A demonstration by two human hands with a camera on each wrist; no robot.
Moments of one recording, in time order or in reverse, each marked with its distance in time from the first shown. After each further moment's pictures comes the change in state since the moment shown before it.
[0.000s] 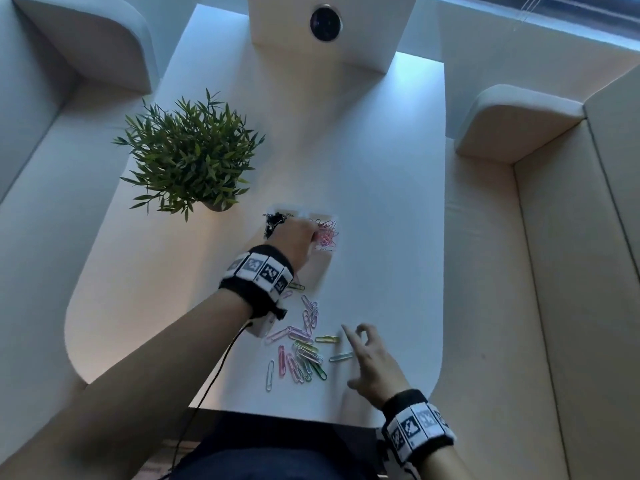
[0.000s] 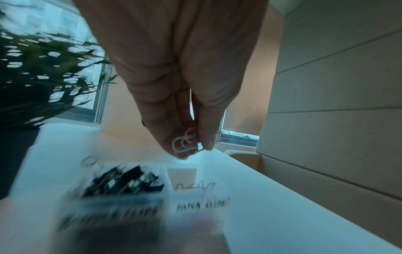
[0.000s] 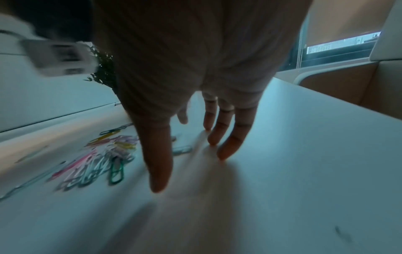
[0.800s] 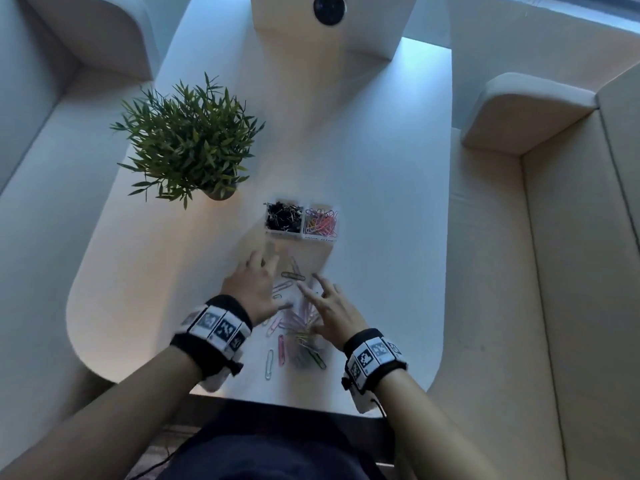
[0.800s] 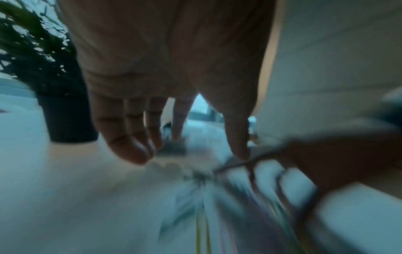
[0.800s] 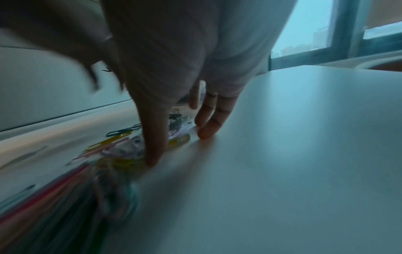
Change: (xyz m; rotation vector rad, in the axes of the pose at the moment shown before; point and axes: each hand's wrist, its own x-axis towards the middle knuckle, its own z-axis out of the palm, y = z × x) left_hand -0.092 -0.037 0.026 0.174 -0.232 -0.248; right_hand 0.077 -0.044 -0.013 -0.087 0.079 -0.251
